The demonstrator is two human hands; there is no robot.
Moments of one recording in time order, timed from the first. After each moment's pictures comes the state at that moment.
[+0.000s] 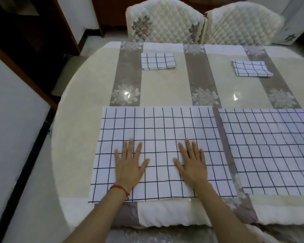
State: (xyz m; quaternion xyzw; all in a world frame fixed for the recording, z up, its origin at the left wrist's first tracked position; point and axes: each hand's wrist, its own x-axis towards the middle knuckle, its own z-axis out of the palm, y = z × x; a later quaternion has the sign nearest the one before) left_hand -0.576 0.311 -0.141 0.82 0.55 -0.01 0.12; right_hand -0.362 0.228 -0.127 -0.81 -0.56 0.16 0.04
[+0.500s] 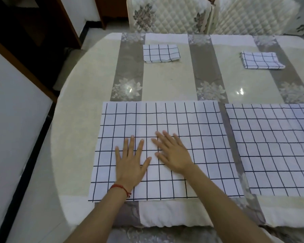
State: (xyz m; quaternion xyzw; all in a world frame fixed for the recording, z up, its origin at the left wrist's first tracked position) left_hand -0.575 0.310 -0.146 0.83 0.56 0.00 0.07; right_hand -0.387 0.286 -0.131 -0.66 -0.73 0.15 0.05
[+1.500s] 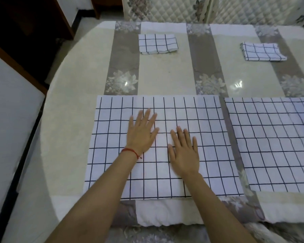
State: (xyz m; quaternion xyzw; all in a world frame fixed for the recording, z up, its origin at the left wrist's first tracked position) left_hand -0.510 0.383 -0.135 0.88 0.47 -0.02 0.11; right_hand -0.387 0.260 -0.136 -0.82 -0.56 0.11 0.10
